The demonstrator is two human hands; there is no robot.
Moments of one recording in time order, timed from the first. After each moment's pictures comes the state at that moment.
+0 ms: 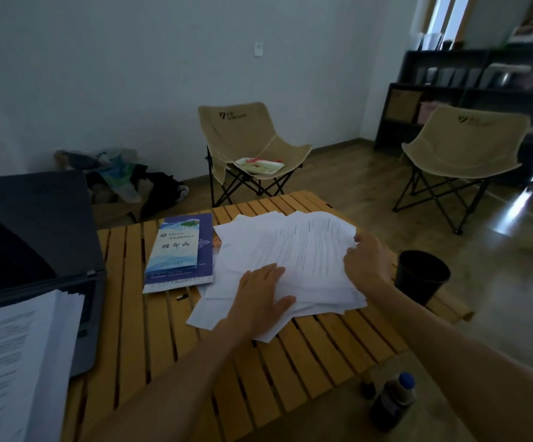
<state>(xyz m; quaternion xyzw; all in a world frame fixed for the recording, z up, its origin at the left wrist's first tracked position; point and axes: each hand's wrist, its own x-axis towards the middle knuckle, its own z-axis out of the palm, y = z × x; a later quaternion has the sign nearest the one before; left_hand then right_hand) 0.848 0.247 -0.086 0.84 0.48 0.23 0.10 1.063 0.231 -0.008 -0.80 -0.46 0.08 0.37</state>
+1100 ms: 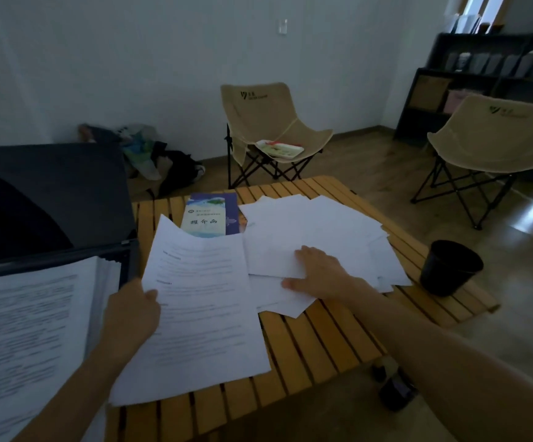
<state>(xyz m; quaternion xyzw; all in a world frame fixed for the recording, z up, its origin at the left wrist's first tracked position) 0.645 0.165 -0.044 0.54 0.76 0.32 0.20 0.968 0.243 -0.050 -0.65 -0.75 0.12 0.00</state>
